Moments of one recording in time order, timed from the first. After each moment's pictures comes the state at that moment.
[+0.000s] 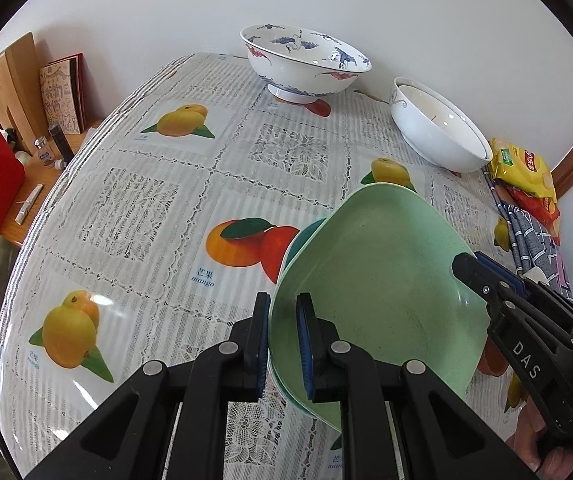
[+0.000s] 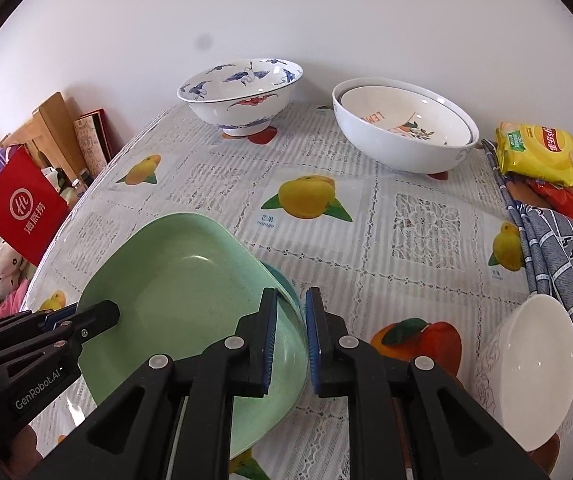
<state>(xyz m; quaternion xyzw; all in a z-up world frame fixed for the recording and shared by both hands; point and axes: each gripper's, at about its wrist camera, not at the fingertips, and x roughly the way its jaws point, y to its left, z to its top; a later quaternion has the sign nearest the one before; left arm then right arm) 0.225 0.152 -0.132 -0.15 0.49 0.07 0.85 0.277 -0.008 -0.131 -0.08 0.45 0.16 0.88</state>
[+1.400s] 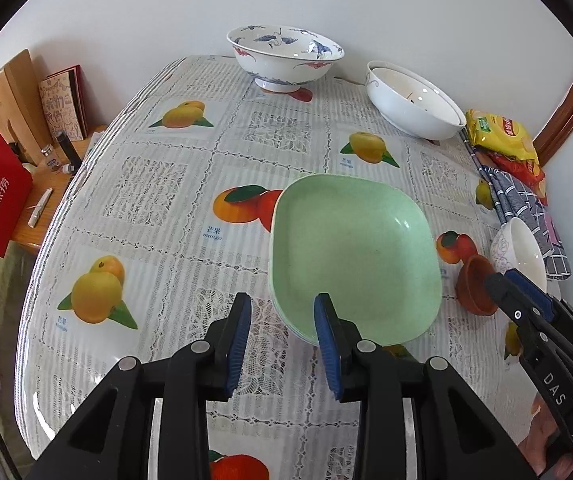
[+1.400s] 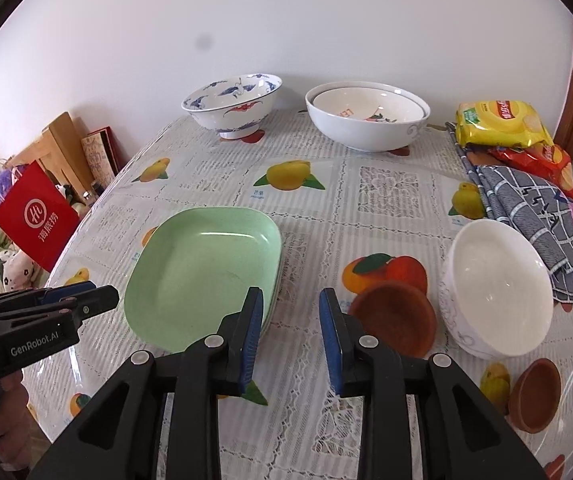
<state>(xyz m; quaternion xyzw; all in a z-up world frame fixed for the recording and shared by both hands) 0.178 0.137 -0.107 -0.12 0.51 0.05 0.85 0.199 -0.058 -0.110 -0.03 0.42 0.15 0.89</state>
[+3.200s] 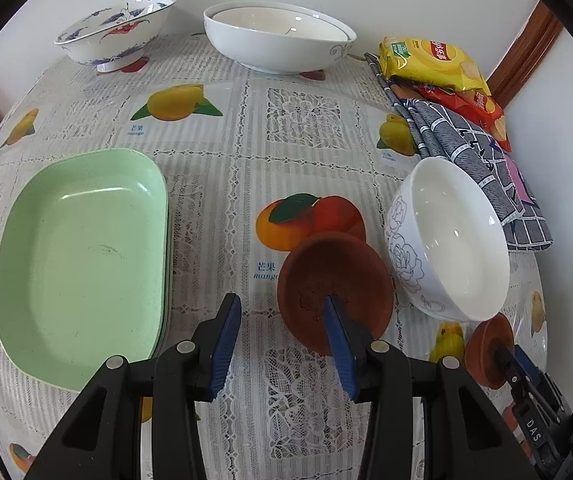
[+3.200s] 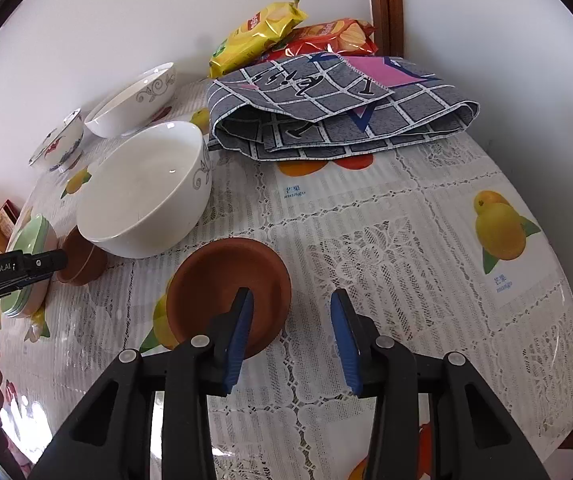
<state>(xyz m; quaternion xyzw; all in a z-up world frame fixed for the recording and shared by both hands) 0.244 -0.041 -0.151 -0.10 0.55 -0.03 0.83 0.175 -0.310 -0.168 0.08 0.46 -0.02 0.88</state>
